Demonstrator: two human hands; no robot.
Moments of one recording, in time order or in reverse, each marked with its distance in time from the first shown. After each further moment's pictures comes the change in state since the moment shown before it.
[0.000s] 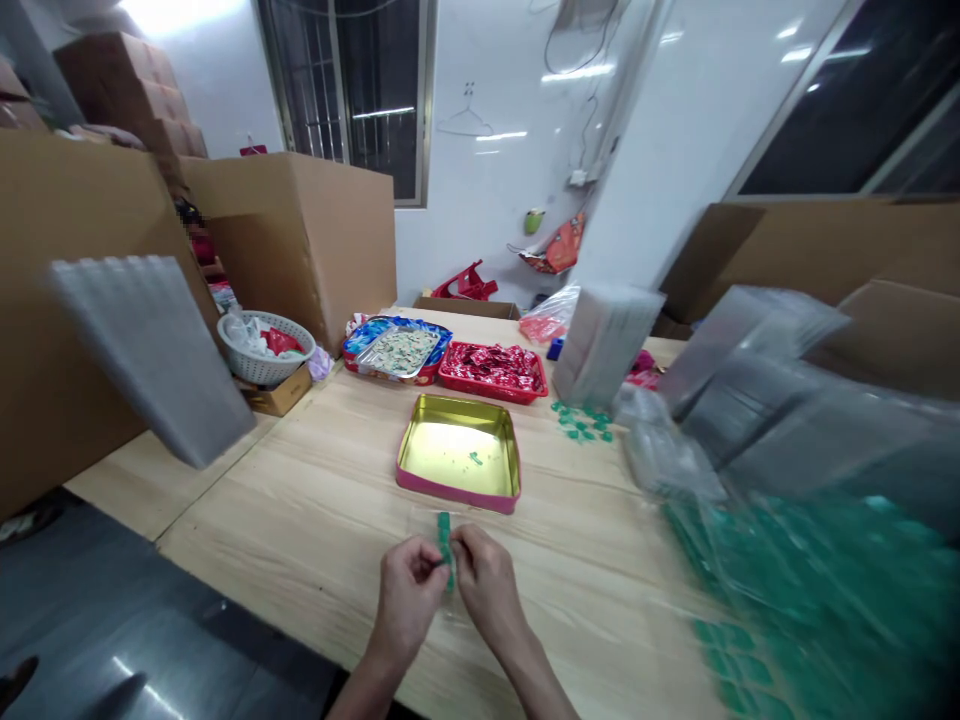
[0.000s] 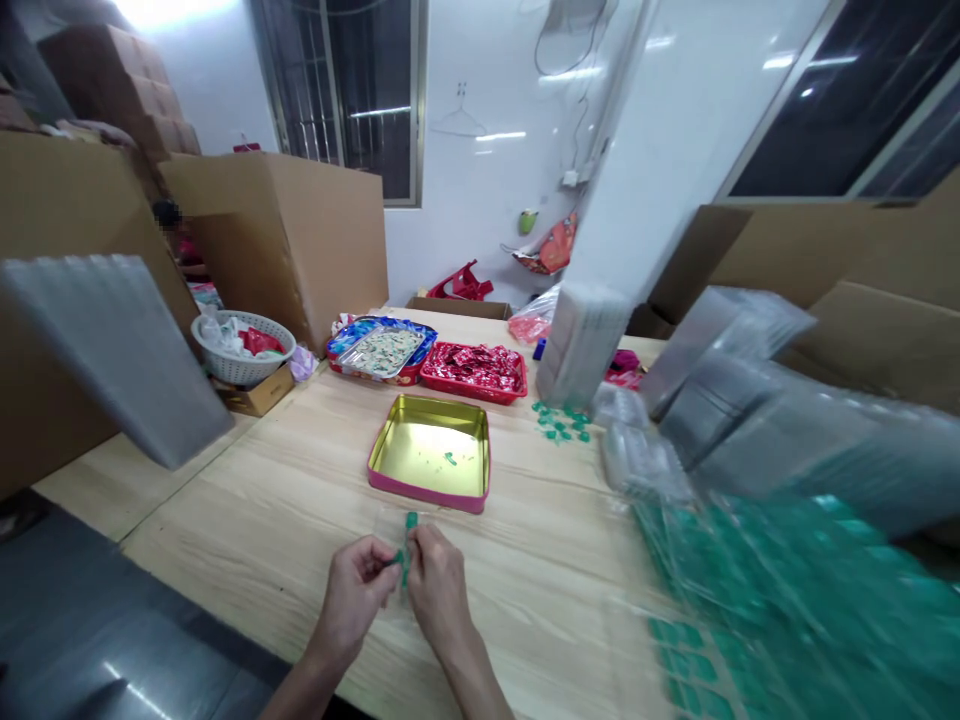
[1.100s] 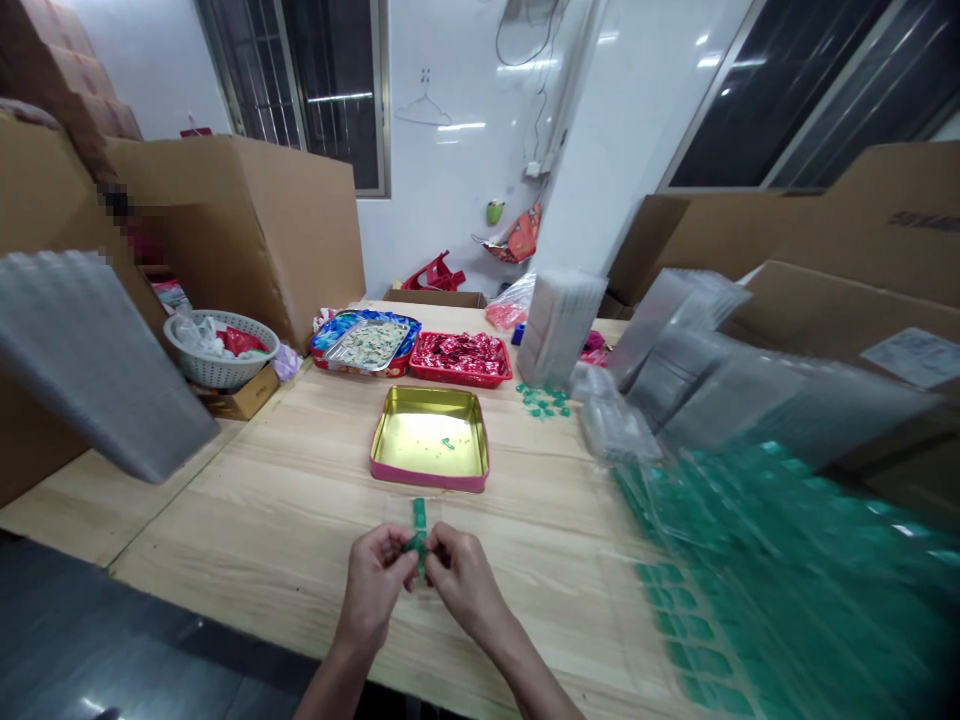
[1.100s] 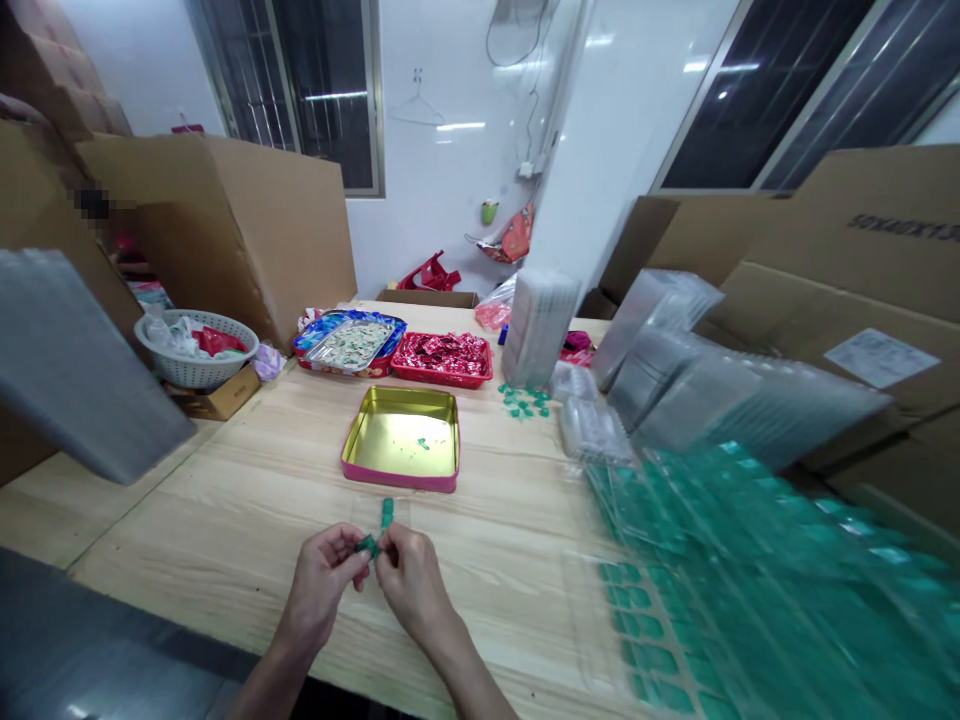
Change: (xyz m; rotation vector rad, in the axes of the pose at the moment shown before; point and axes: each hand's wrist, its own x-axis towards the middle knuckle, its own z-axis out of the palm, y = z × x) left_hand -0.002 0.013 -0.006 -0.144 -0.095 -0.062; right_hand -0.015 -0.018 -0.006 0.203 -0.149 0.158
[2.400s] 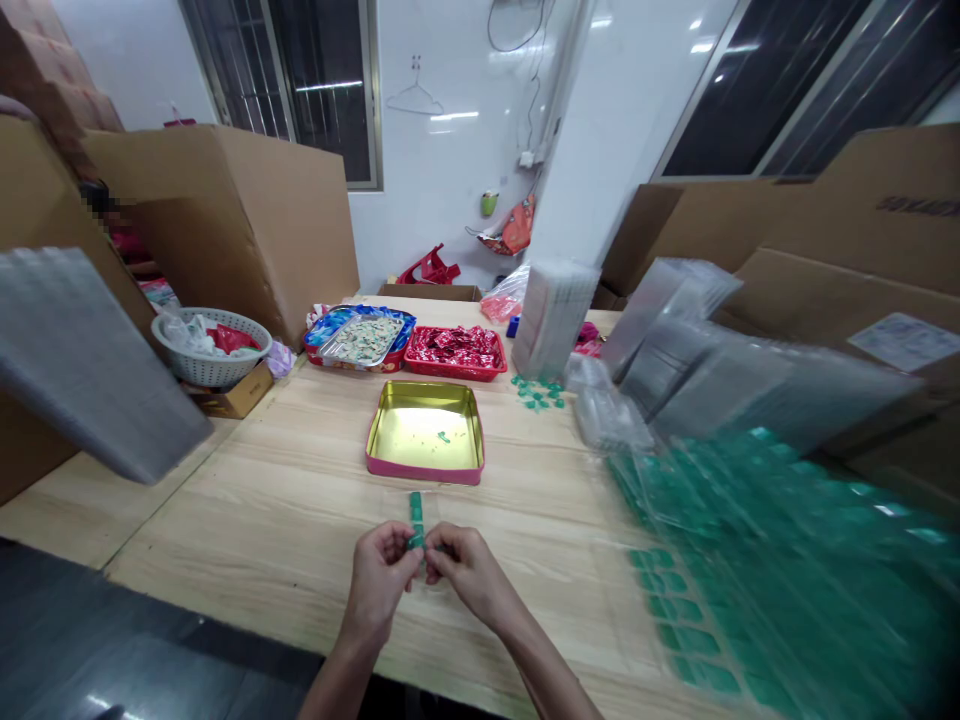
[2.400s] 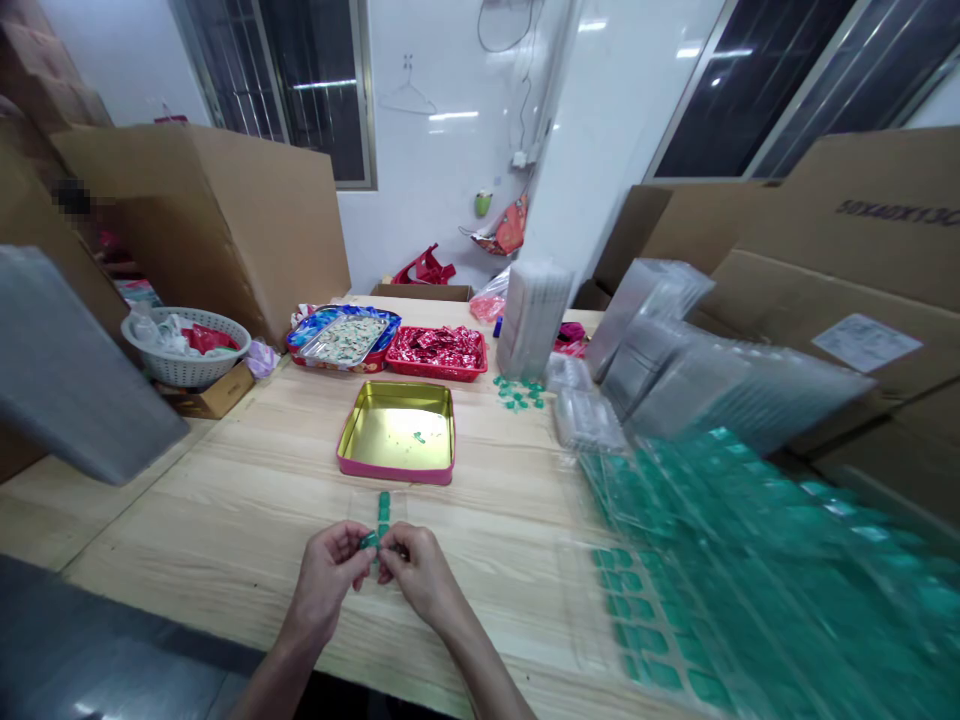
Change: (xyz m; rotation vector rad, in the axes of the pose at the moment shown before) left_hand 0.001 -0.011 0.005 0.044 0.000 -0.037; right_hand -0.002 0.009 -0.017 0.389 -0.190 0.157
